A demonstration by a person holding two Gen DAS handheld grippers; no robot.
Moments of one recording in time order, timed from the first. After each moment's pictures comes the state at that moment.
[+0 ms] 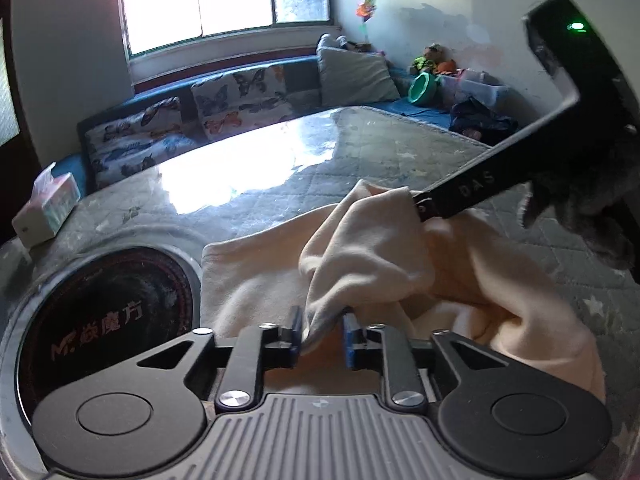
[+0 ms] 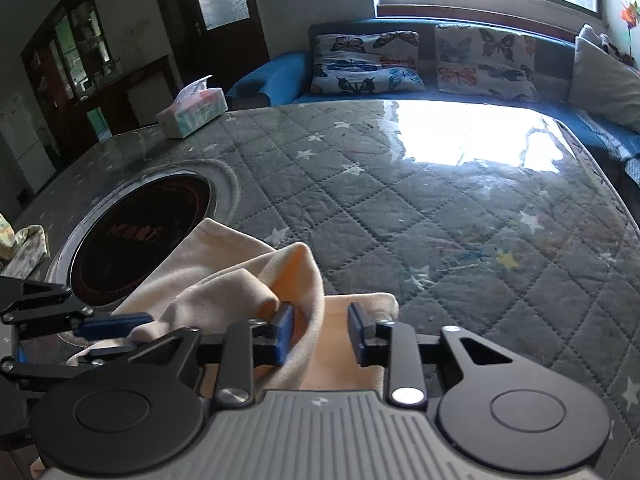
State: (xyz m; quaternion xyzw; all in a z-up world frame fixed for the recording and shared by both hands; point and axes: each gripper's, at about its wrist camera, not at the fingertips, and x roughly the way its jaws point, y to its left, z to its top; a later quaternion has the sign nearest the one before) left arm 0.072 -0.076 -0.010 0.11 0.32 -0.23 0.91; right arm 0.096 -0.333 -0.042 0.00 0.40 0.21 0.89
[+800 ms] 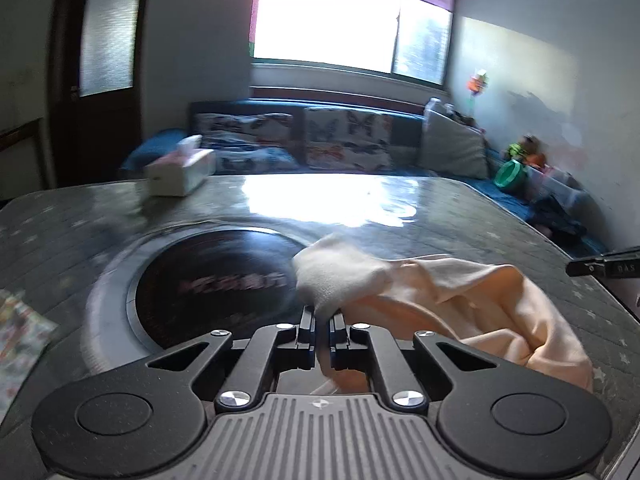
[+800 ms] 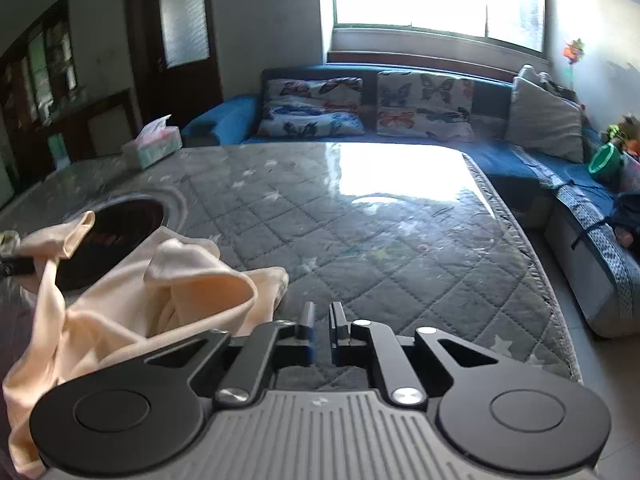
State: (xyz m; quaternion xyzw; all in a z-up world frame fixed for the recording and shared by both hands) left arm 0.009 0.040 0.029 -0.03 0.28 -0.09 0.96; right arm 0.021 -0.401 -0.011 -0.03 0.34 0.13 0.93
